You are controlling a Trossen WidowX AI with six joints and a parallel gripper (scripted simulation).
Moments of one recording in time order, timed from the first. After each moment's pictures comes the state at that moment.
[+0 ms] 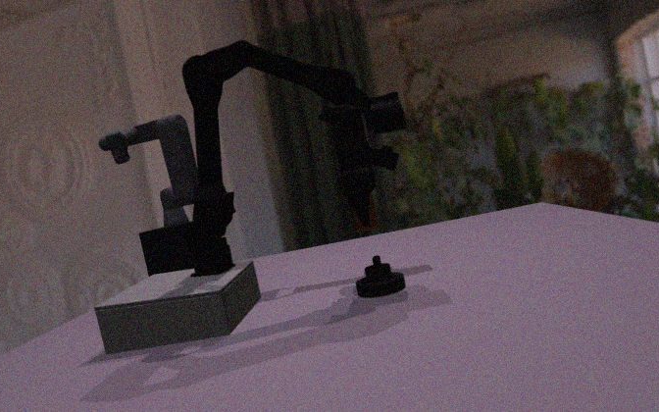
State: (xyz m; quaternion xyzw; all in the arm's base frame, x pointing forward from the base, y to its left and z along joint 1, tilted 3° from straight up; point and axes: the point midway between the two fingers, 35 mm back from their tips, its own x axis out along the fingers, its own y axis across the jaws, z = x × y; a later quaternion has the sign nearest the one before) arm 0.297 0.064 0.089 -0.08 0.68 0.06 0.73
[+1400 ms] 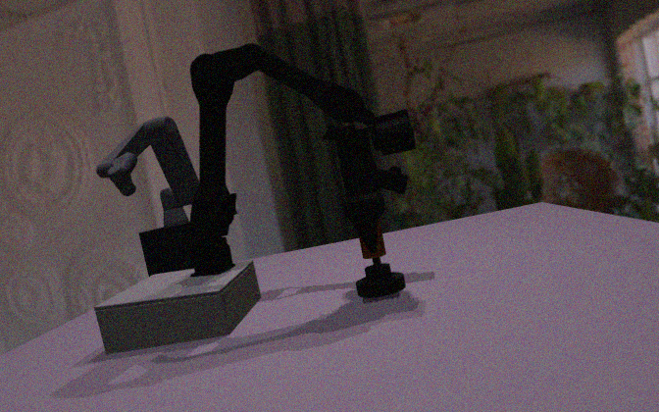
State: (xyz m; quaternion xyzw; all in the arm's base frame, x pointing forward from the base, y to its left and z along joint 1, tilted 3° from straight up) arm 0.315 0.013 0.050 -0.08 0.68 0.06 0.73
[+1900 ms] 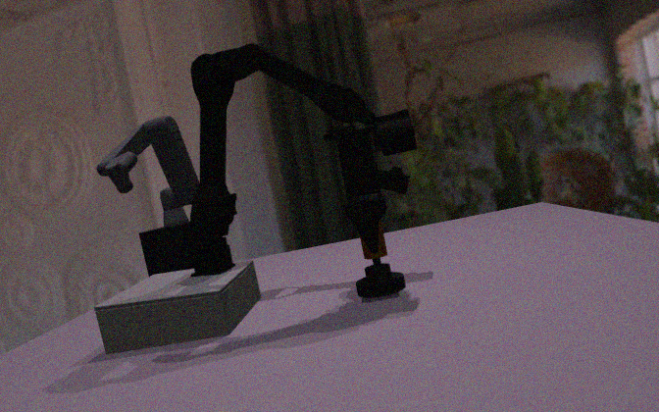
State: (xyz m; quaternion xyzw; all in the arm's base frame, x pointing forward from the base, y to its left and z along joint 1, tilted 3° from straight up) arm 0.317 0.013 0.049 -0.08 0.68 0.06 0.73
